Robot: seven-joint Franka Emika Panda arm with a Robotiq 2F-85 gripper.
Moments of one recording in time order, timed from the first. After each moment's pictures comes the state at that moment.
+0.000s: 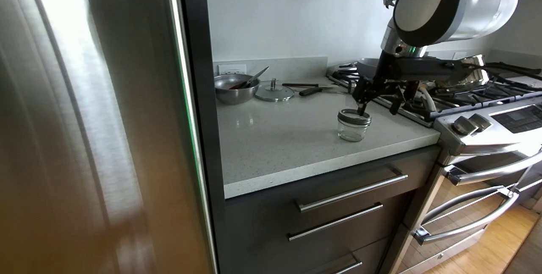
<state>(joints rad) -0.11 0.12 -0.11 -2.59 -0.08 2.89 0.24</state>
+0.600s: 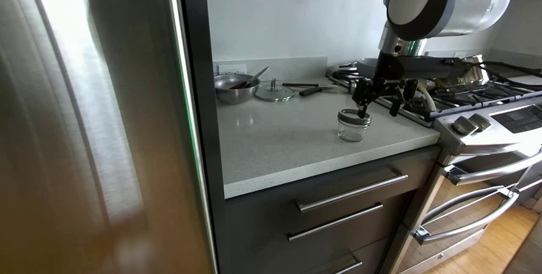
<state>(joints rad) -0.11 0.13 -0.10 -2.56 -0.03 2.80 0.16</state>
